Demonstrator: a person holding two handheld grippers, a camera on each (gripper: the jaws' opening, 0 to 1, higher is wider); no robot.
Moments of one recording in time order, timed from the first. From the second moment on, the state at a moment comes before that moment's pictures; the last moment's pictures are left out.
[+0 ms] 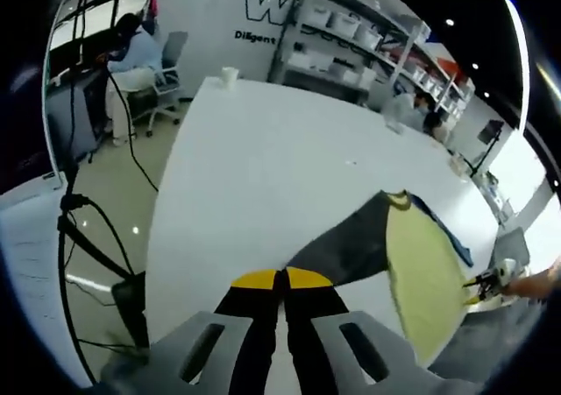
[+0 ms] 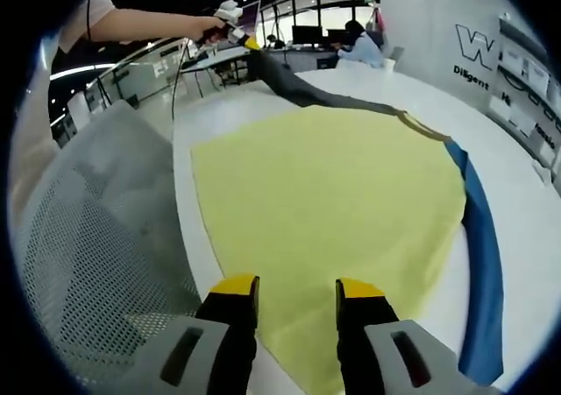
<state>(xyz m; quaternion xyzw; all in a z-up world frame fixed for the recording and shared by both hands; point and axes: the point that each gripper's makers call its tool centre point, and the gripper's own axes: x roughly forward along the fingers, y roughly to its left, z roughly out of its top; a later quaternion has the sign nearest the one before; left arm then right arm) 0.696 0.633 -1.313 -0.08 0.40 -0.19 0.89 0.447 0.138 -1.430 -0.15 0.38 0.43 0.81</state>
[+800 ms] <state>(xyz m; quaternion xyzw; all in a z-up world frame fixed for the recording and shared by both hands) 0.715 0.661 -1.341 -0.18 0.42 -0.14 0.88 0.444 0.141 -1.431 -0.16 0.38 0.43 0.80</state>
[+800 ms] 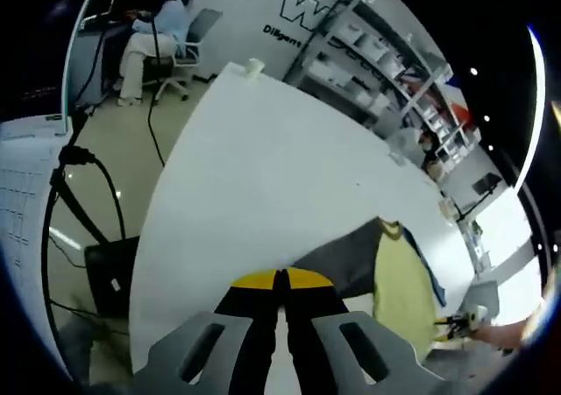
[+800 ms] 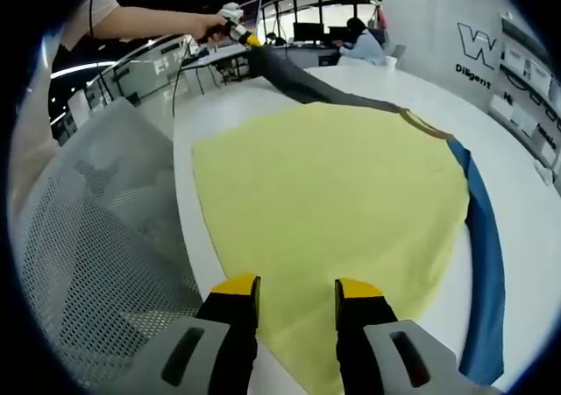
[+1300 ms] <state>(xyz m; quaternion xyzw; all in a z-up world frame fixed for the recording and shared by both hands) 0.718 0.708 -1.399 -0.12 0.43 -0.05 0.89 0.437 0.145 -1.431 -0.16 0.39 0.42 0.80</state>
